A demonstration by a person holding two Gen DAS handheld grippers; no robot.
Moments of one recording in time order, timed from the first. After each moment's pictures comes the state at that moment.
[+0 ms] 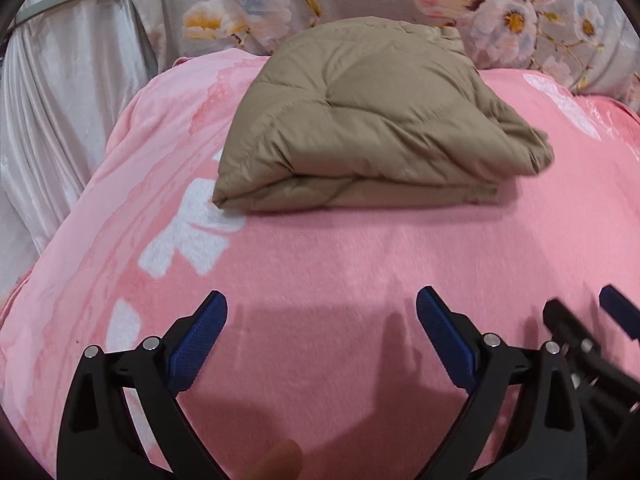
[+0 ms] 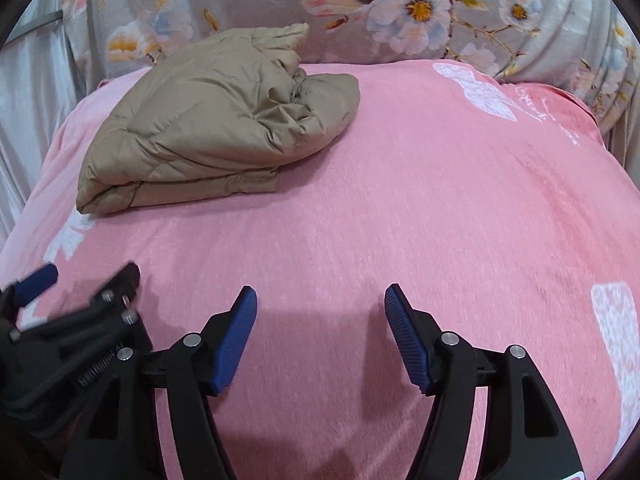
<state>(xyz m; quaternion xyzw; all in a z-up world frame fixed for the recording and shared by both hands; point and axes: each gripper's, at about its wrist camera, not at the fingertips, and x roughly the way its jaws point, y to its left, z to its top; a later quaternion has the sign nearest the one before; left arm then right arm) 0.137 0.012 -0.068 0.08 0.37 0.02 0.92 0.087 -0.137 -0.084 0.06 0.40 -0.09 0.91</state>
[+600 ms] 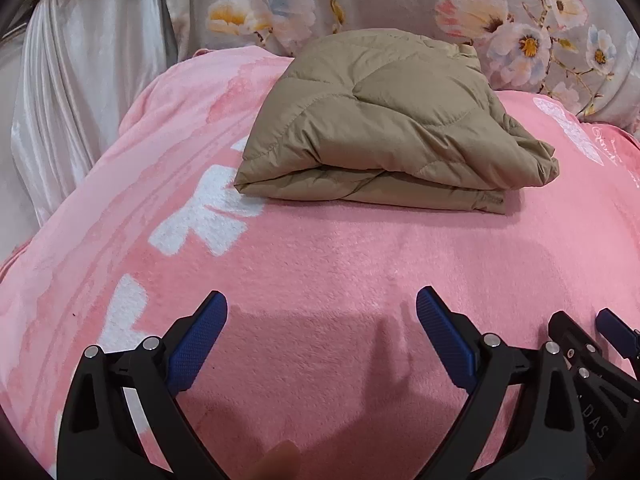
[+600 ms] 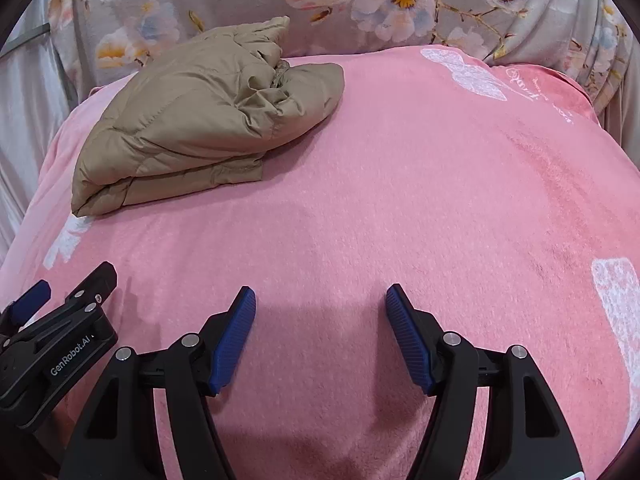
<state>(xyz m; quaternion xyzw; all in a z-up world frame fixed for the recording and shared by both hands) 0.127 0.028 -0.068 0.03 0.36 0.03 0.93 0.081 -0.145 -0.092 0.08 0.41 -0.10 0.90</state>
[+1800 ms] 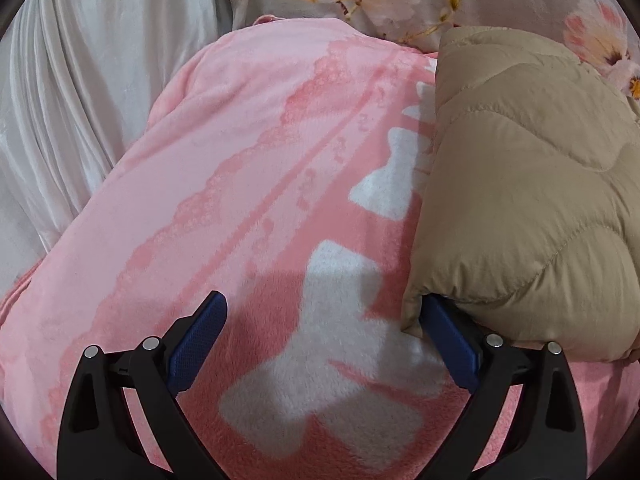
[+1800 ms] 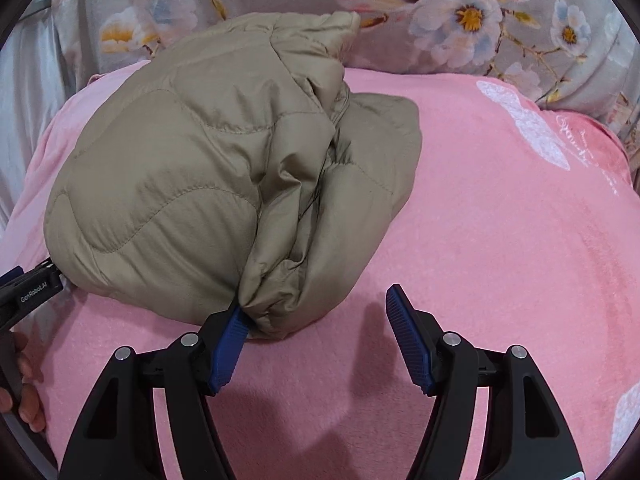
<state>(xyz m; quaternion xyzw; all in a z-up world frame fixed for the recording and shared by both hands) 0.255 0.137 -0.071 0.02 0.39 0.13 0.91 0.205 -0.118 -0.087 0.04 0.41 -0.08 0.91</state>
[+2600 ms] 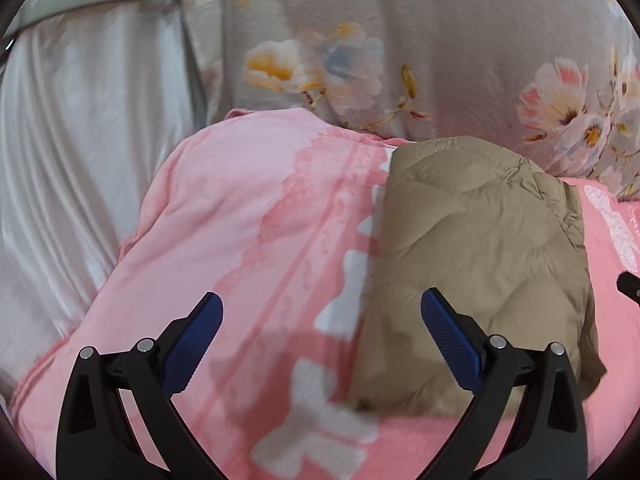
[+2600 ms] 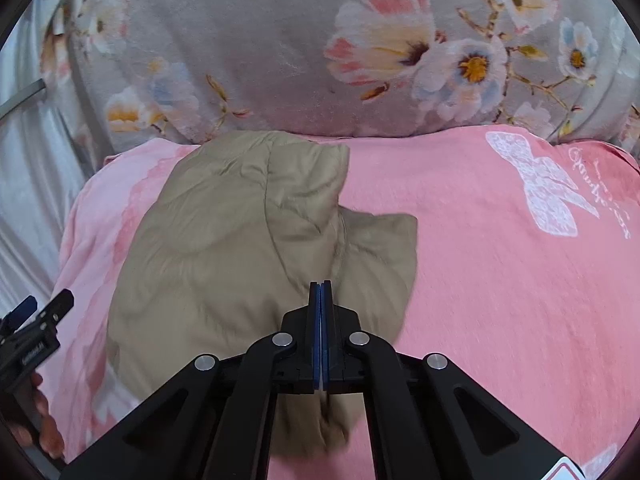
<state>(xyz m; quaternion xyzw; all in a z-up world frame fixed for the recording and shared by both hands) 0.271 0.113 0.039 0.03 0.32 0.06 0.95 0.263 -0.158 0.015 0.09 0.37 -0.04 0.92</state>
